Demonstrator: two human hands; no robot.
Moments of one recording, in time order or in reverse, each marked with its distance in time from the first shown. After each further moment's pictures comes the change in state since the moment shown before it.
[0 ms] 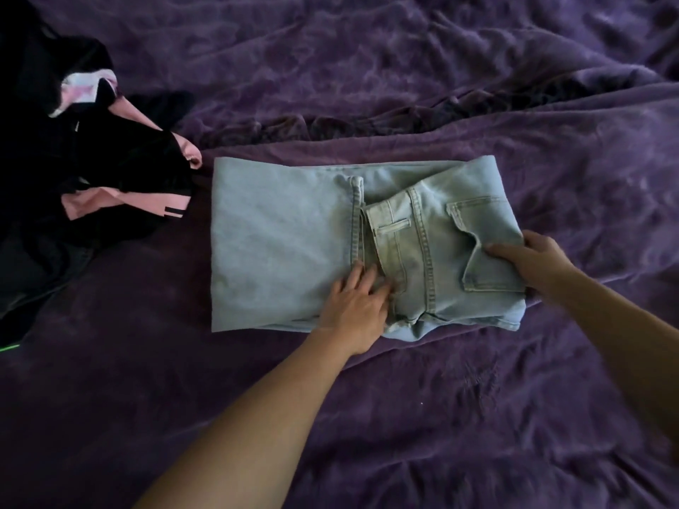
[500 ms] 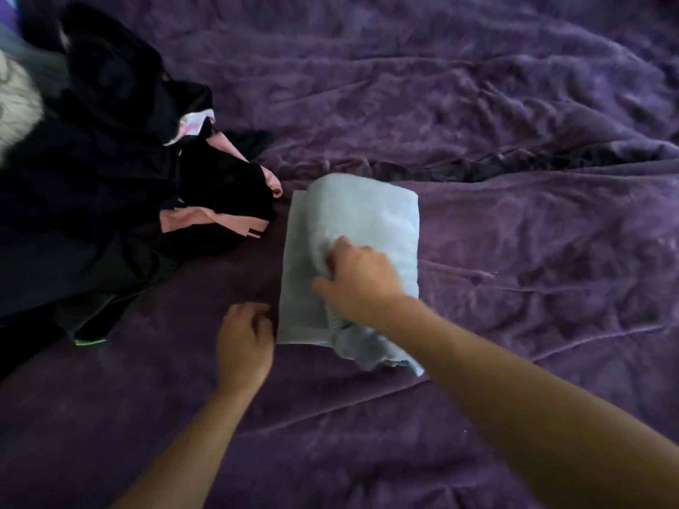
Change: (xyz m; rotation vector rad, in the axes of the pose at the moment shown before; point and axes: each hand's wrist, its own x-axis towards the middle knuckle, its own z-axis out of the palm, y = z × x) left_hand -0.147 -0.153 -0.067 -0.543 0.623 -0.654; right_hand -0.166 -0.162 0.230 -0.817 -0.249 -0.678
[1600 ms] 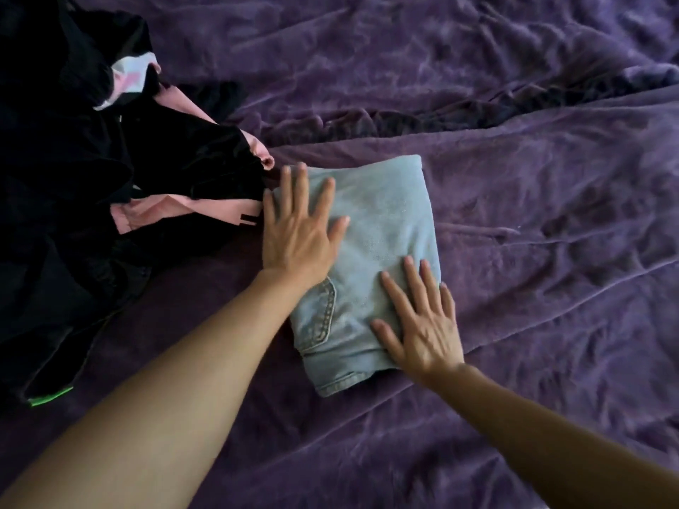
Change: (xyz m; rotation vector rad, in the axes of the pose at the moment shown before) left_hand 0.136 0.032 0.064 0.578 -0.225 0.651; right_hand -0.033 0.077 0.150 -0.211 0.307 0.101
